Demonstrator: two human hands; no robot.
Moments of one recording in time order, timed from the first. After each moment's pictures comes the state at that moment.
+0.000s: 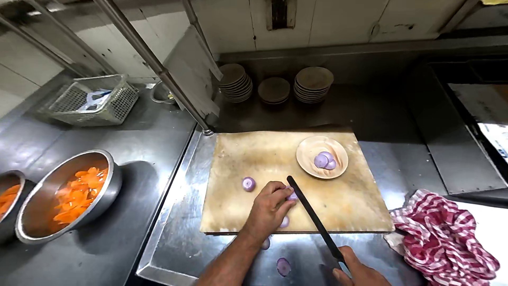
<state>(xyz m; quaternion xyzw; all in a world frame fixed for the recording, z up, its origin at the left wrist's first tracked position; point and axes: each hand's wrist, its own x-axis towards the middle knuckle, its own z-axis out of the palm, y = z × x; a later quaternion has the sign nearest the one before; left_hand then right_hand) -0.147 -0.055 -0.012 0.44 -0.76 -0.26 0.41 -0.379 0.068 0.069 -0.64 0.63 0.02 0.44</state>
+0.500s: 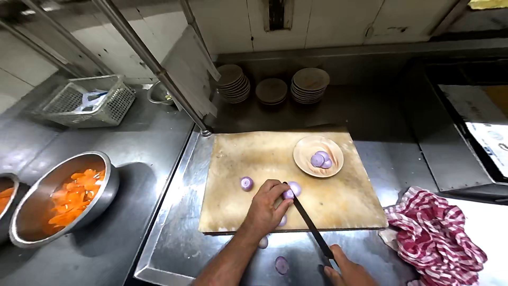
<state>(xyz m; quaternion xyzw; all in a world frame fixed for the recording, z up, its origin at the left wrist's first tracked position) -0.145 -0.058 -0.012 0.44 -0.76 -0.27 0.39 -0.376 0.075 0.041 -0.61 0.64 0.02 0.47</state>
